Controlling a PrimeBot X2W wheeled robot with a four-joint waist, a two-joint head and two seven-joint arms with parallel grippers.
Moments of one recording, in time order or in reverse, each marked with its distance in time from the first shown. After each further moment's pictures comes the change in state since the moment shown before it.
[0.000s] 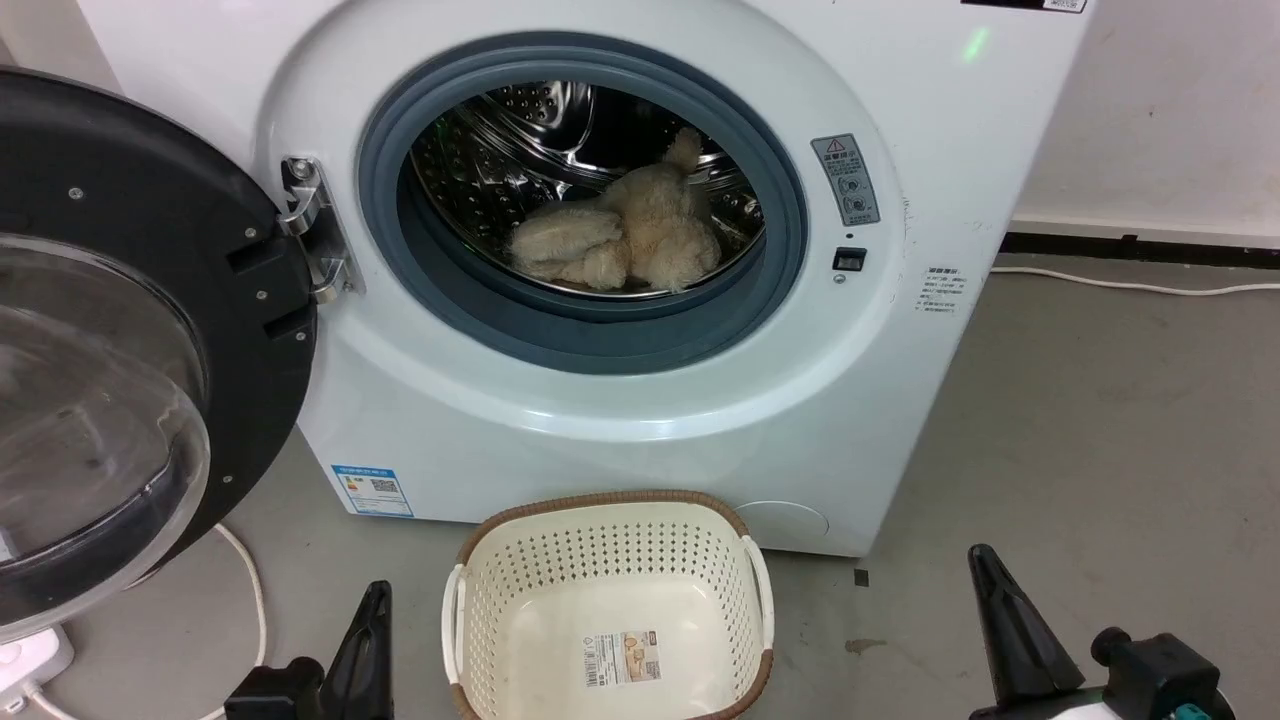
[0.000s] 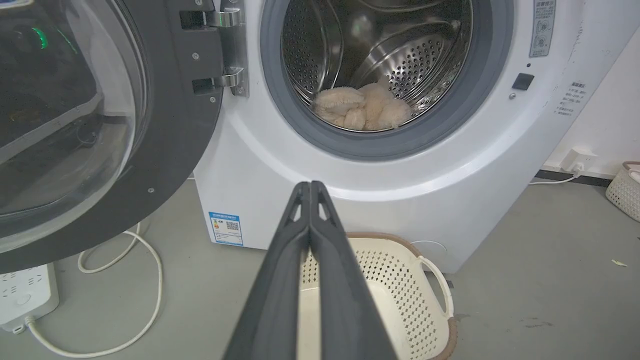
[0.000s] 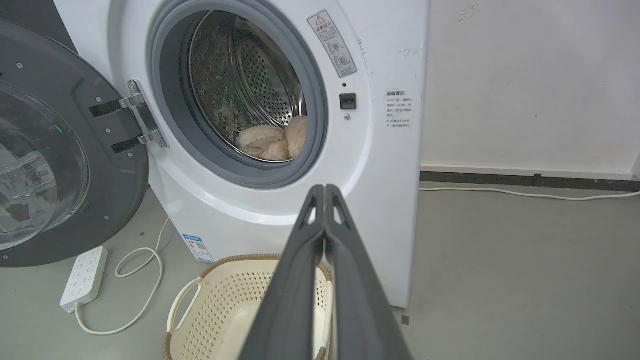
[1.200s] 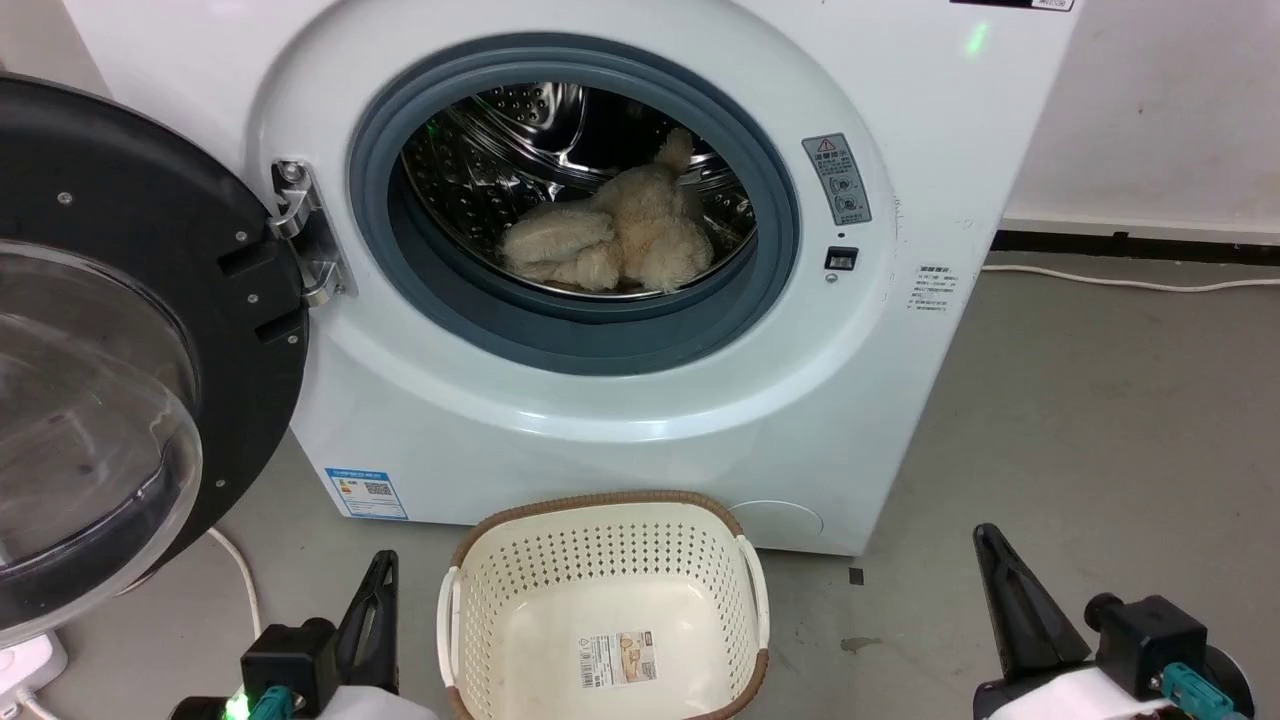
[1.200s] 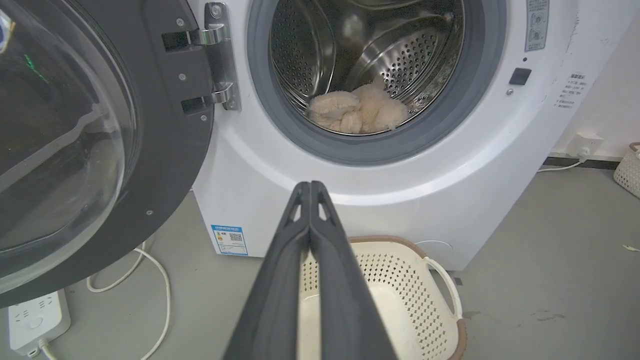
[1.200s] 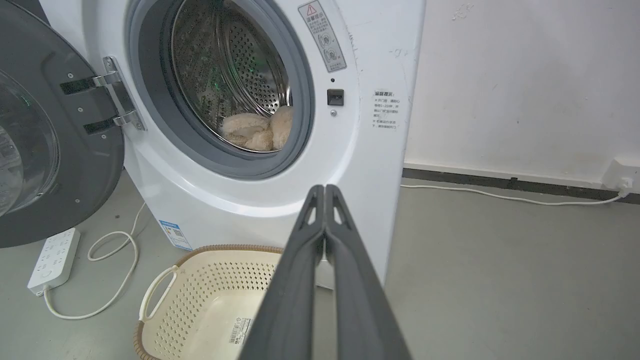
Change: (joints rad) left arm -0.041 -0.007 0.005 -0.036 0.068 0.016 0.084; right arm -0.044 0.000 -0.028 -0.001 -0.072 0.000 0.086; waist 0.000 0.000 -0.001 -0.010
